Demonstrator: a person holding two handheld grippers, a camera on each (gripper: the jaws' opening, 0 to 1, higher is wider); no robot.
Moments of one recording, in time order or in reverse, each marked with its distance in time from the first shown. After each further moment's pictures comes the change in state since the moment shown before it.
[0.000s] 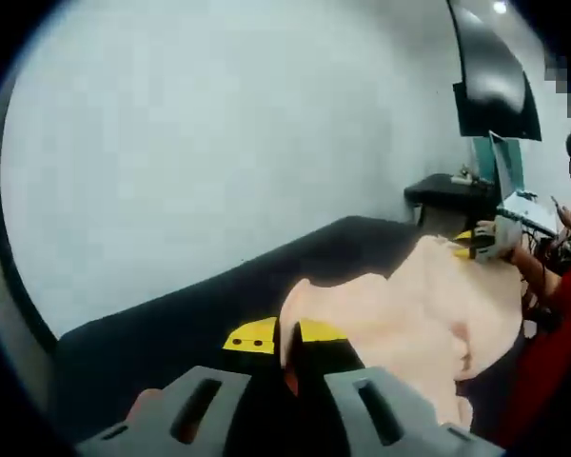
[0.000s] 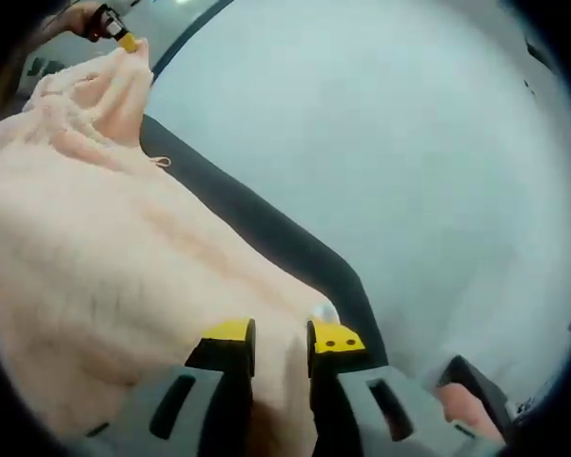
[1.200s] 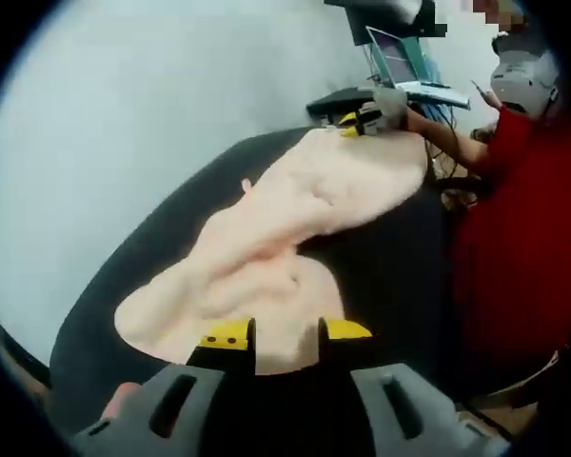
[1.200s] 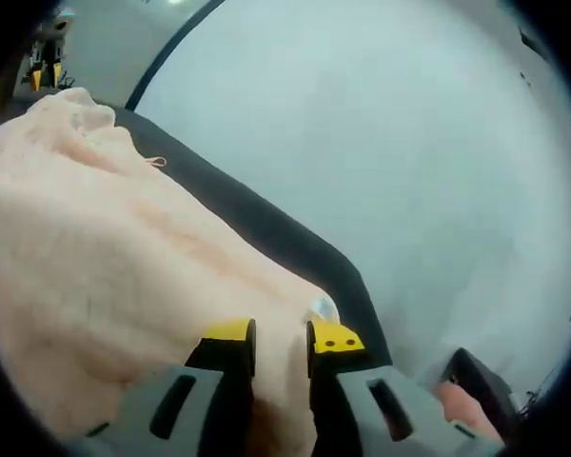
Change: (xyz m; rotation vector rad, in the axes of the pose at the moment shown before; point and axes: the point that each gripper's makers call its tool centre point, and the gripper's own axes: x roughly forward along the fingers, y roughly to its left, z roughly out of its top) left arm -0.097 -0.147 -0.141 0.425 0.272 -0.289; right arm -0.001 -0.003 -0.006 0.036 0.013 -0.006
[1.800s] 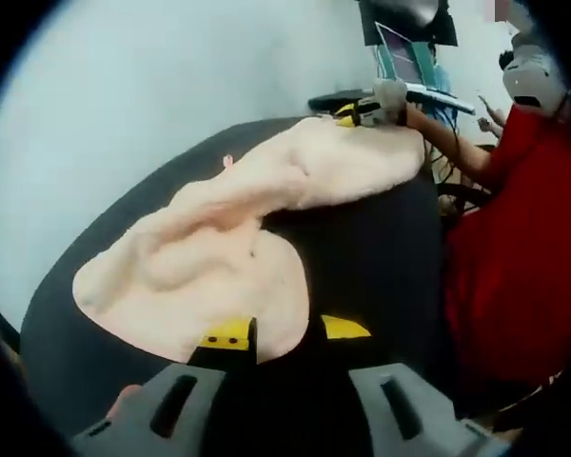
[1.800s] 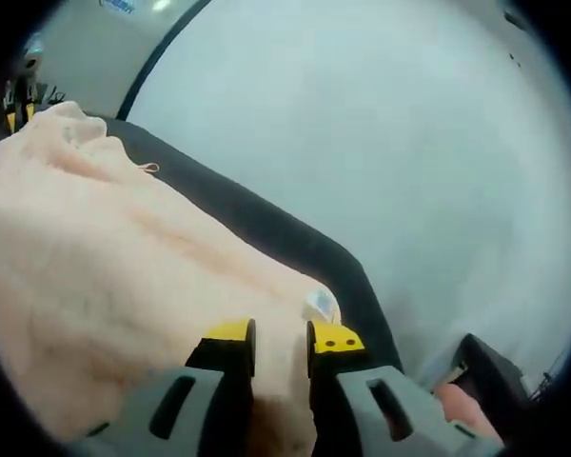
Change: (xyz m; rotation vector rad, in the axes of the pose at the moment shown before) left arm 0.036 -0.013 -0.016 -0.107 -0.044 -0.007; right arm 0.003 -0.004 -0.005 0.069 0.012 0.006
